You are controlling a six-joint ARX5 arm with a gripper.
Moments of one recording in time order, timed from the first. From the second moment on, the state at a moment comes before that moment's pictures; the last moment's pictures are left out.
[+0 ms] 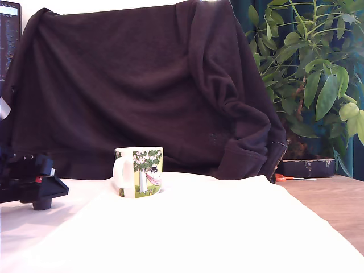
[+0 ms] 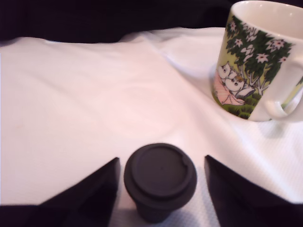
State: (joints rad) arm -0.25 1.74 0.25 1.13 0.15 -0.10
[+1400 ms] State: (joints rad) arm -0.44 1.76 0.56 1.13 0.26 -0.27
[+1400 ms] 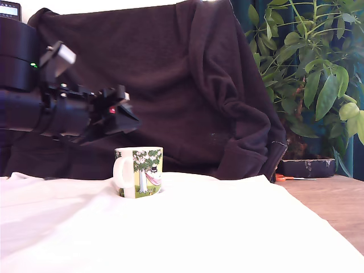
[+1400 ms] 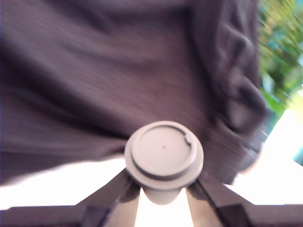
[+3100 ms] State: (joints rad) arm -0.22 1.20 0.63 0.37 0.12 0.05
